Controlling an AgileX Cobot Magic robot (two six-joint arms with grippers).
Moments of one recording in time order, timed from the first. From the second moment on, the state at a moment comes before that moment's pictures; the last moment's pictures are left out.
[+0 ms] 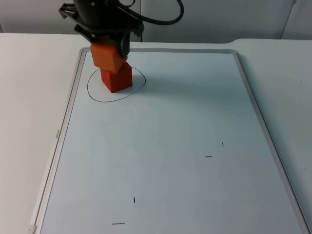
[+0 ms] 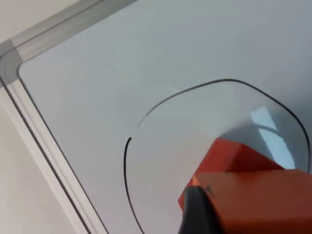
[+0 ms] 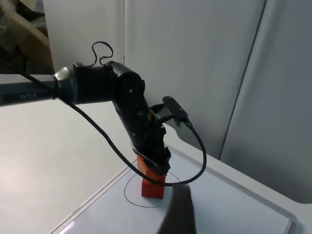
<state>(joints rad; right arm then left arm) 0.72 0.86 -1.19 -0.19 0.72 0.02 -0.32 2.44 -2.19 -0.11 1.02 0.18</state>
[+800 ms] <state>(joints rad) 0.72 0.86 -1.19 -0.18 0.72 0.02 -0.32 2.46 -2.20 -0.17 1.00 0.21</state>
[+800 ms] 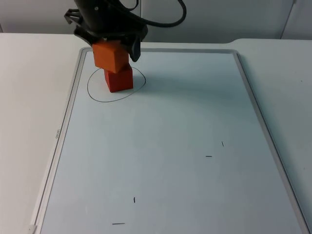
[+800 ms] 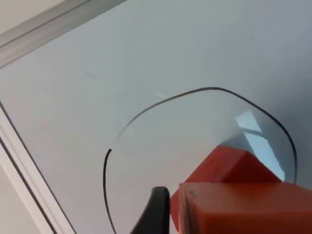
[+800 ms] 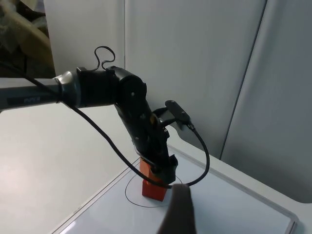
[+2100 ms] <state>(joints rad) 0.72 0.86 -1.19 -0.18 0.65 0.01 -0.32 2.17 -2.39 -0.34 1.21 0.24</state>
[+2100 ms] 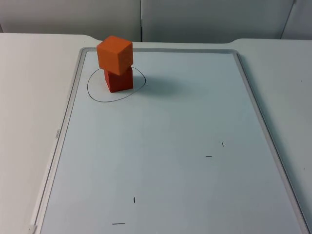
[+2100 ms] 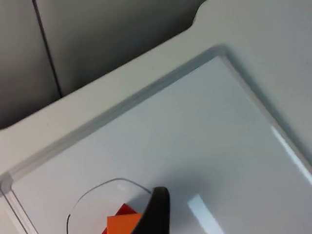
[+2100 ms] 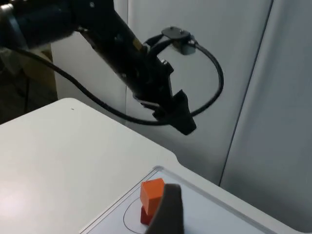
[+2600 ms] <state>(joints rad) 0.72 0.86 -1.19 -0.18 0.62 0.00 -0.47 1.89 -2.40 -0.34 1.22 0.31</state>
